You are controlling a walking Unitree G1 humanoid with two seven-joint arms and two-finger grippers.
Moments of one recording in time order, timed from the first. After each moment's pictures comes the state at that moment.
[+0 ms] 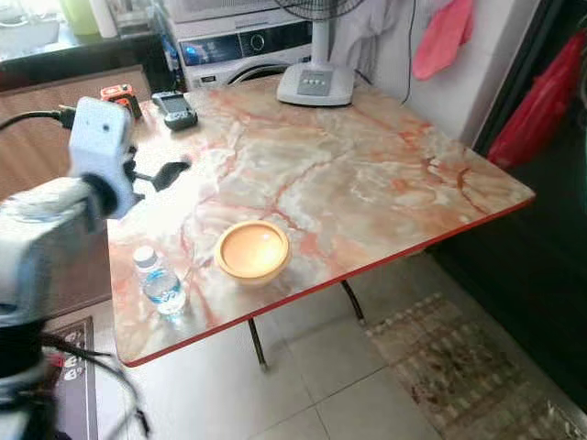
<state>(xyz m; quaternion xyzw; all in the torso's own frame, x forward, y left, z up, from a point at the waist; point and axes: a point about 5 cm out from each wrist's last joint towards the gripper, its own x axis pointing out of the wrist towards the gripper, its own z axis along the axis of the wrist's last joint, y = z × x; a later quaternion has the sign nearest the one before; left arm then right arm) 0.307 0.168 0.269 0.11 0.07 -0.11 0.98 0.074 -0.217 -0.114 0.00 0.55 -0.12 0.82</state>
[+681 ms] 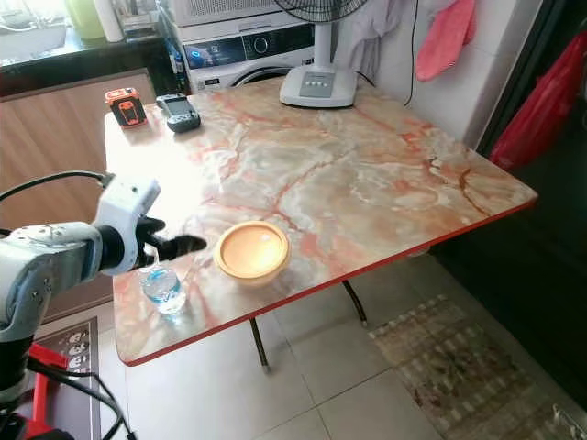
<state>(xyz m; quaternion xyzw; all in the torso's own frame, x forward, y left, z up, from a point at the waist) 0.292 0.166 0.220 0.12 0.24 -0.22 0.94 0.074 -0.219 -0.114 -0.01 0.56 -0.12 0.82</state>
